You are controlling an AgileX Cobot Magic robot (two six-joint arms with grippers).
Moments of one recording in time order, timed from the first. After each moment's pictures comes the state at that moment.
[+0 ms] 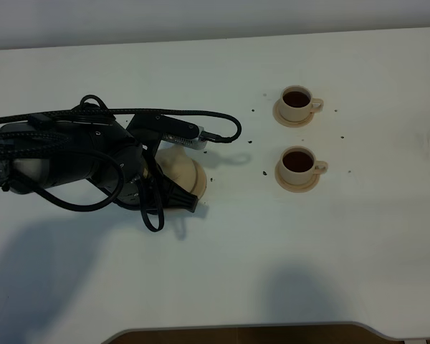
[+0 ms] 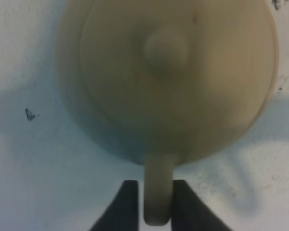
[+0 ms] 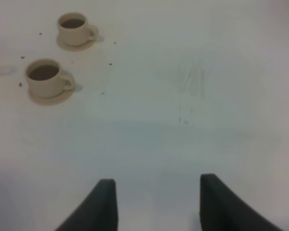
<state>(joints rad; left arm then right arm) -0.60 1.80 -0.97 0.28 0.51 -0.47 0.02 -0.01 -0.49 0.03 1.06 -0.08</state>
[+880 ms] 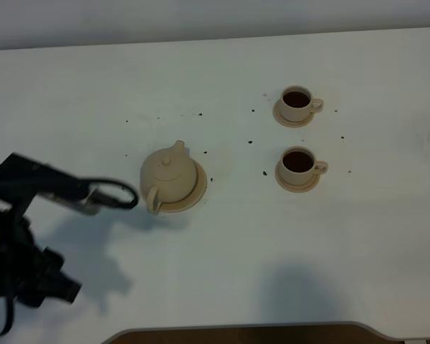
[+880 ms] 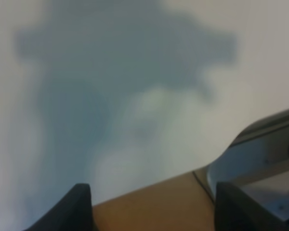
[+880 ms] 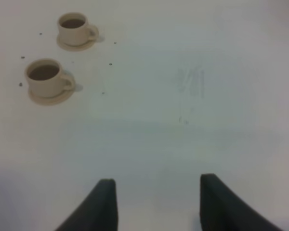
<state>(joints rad) -0.60 1.07 -0.69 0.20 1.05 -0.28 0.02 -0.01 -0.49 0.03 1.06 -0.08</state>
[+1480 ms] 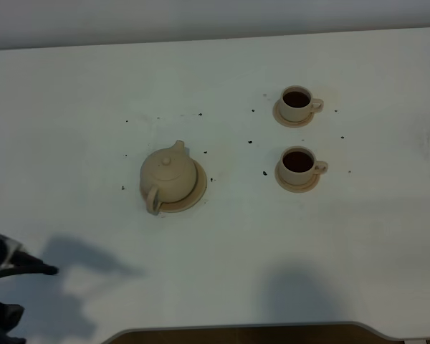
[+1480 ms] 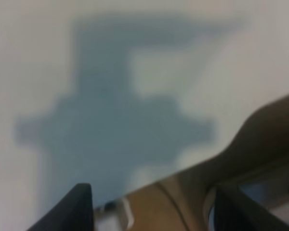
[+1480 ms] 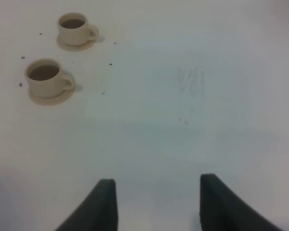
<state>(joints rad) -0.58 0.63 -0.51 0.21 1.04 -0.25 0.02 -0.01 -0.49 0.03 1.06 -0.08</state>
